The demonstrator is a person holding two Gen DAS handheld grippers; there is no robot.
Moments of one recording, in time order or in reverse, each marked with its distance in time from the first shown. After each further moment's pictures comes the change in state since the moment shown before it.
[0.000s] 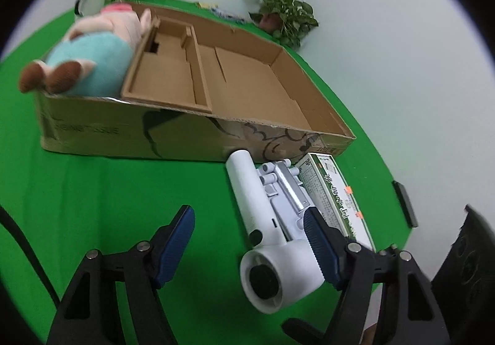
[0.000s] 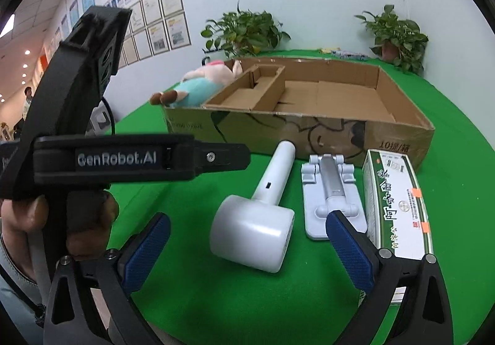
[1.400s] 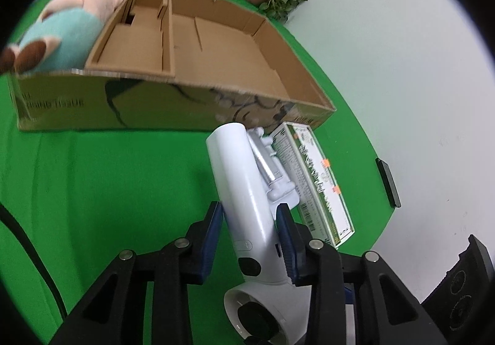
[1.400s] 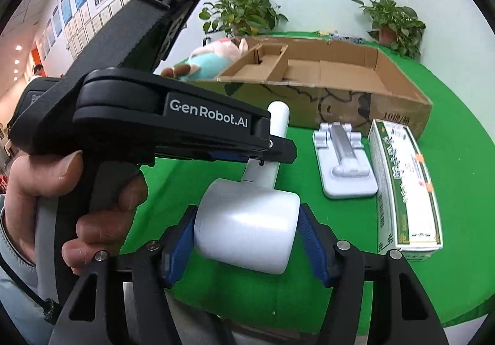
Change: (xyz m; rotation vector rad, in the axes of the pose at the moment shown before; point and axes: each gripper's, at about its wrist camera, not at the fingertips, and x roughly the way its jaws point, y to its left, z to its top) left arm -0.010 -0.020 -0.011 0.009 0.121 -0.055; right arm -0.028 0.027 -0.017 0.014 0.038 -0.010
